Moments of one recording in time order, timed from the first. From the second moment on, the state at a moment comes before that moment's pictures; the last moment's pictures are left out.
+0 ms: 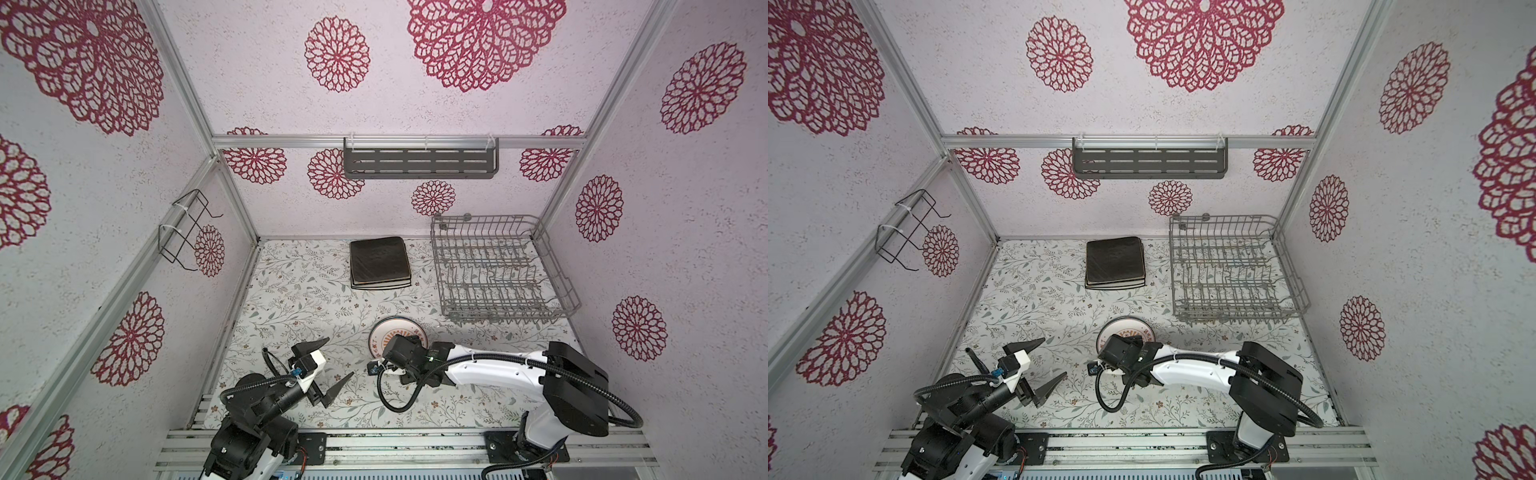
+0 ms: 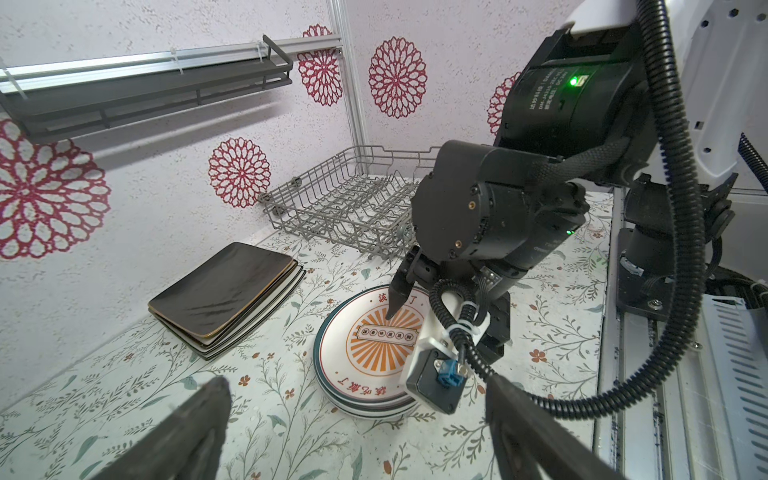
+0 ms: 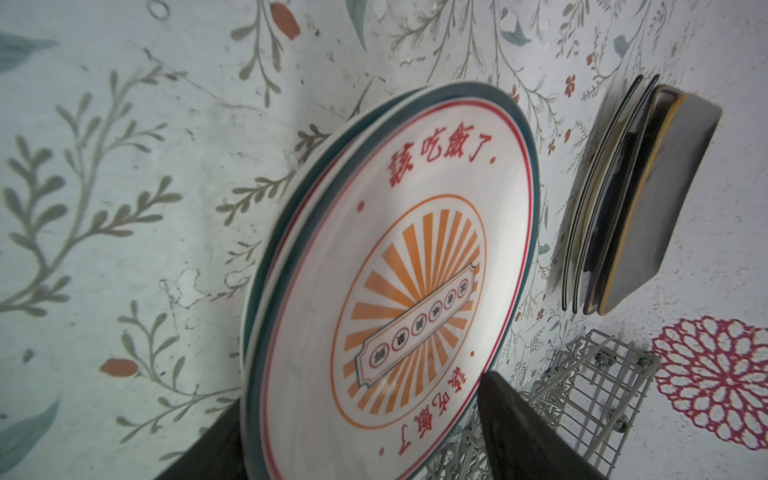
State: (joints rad) left arm -0.39 0.04 0.39 -0.45 0.48 0.24; right arm 1.17 1.62 1.01 -0.48 0.41 -0.71
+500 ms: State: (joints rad) left arm -0.39 0.04 0.39 -0.45 0.48 0.24; right arm 1.16 1.64 1.06 -0.57 0.38 -0.70
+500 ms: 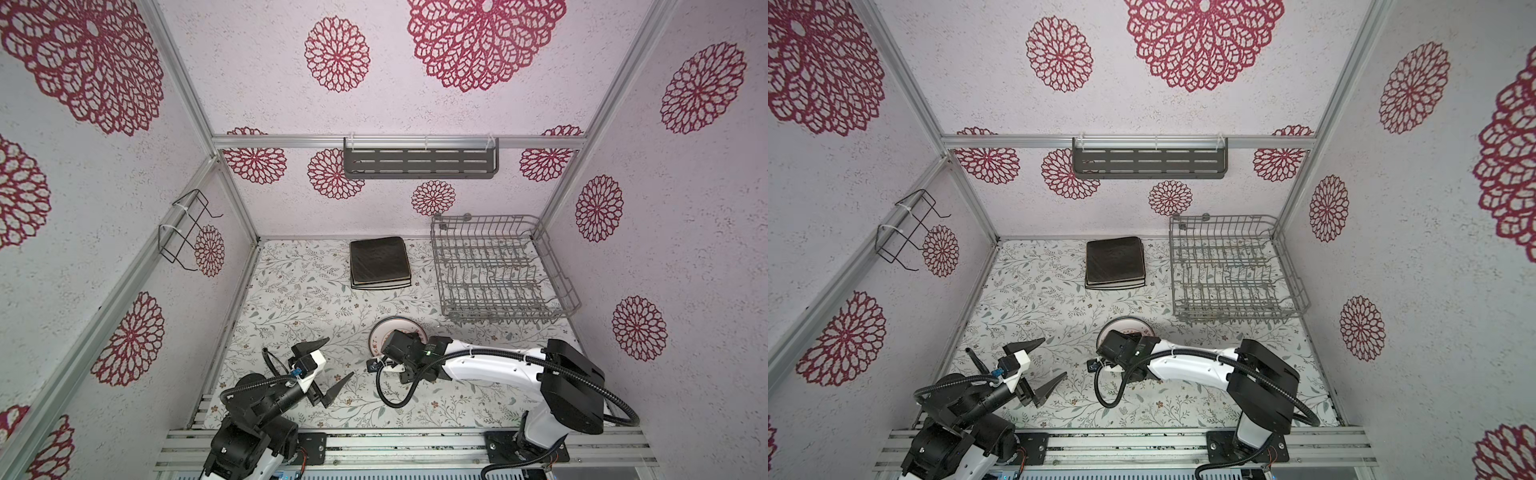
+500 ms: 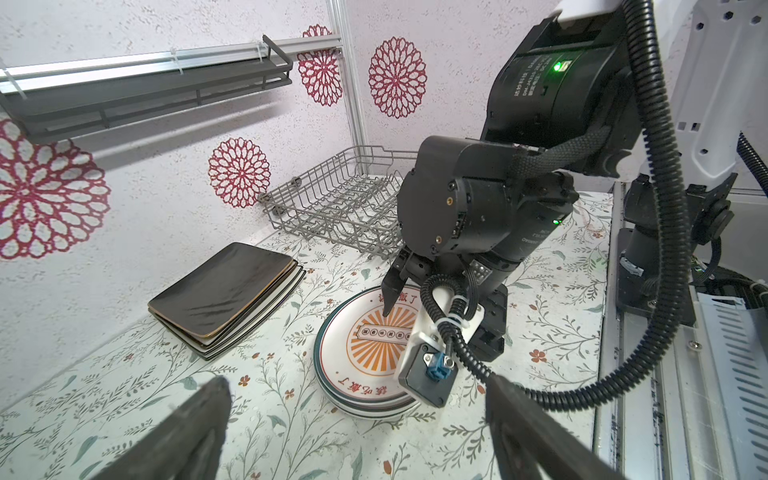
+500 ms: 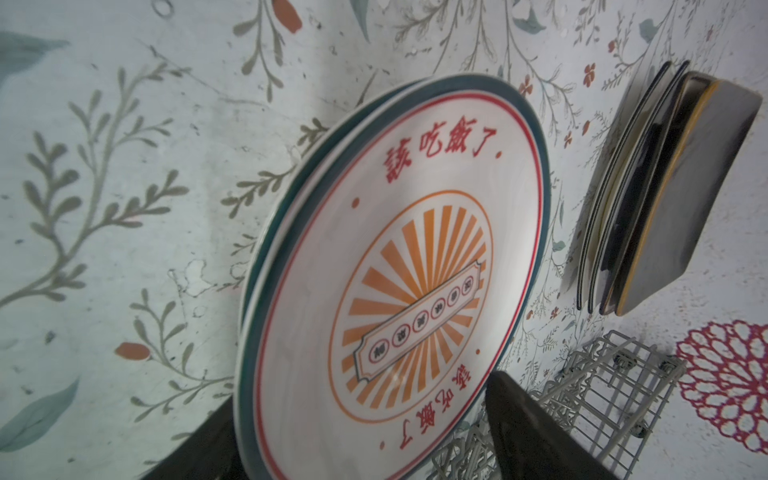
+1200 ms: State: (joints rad) left arm -0.39 0.05 0.39 -0.44 0.43 0.23; right arm 1.08 1.57 1.13 -0.69 0.29 -0.61
